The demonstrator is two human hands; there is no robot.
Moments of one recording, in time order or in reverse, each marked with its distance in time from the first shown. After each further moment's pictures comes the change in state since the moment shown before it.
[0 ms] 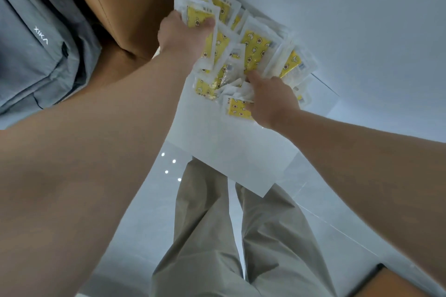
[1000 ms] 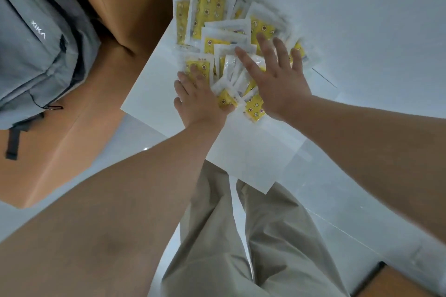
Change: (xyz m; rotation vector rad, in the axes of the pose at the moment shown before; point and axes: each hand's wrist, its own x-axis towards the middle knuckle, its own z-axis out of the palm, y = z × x) left_hand -0.091 -0.095 0.035 0.898 -0.051 0.103; right_hand -0.001 0.010 -0.007 -0.480 0.075 -0.193
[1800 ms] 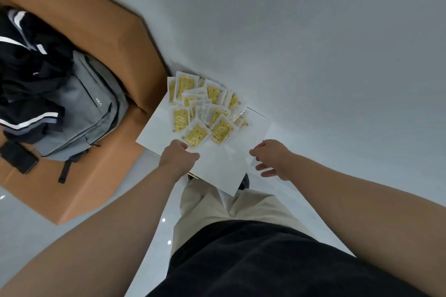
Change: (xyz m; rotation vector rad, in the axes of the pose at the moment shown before) left_hand -0.207 -0.001 -0.131 -0.481 -0.223 -0.086; right_hand -0.254 0.051 -0.094 1.416 -0.364 0.666
